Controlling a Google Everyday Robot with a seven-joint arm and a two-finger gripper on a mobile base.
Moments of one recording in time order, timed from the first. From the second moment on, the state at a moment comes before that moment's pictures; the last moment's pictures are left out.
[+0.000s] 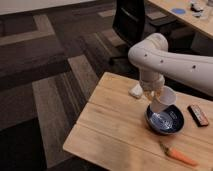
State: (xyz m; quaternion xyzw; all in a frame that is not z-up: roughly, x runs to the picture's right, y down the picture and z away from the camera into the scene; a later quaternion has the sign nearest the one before) arm 0.246 0.030 0.673 -0.10 0.35 0.66 0.66
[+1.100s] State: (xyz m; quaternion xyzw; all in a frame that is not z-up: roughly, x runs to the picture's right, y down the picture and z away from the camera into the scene) arm 0.294 0.091 0.716 -0.10 0.37 0.67 0.64
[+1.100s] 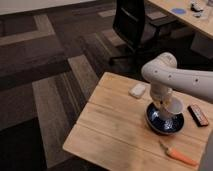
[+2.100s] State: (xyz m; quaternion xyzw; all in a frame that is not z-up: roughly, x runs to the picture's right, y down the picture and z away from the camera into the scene) arm 0.282 0.100 0.718 -0.11 0.39 0.65 0.64
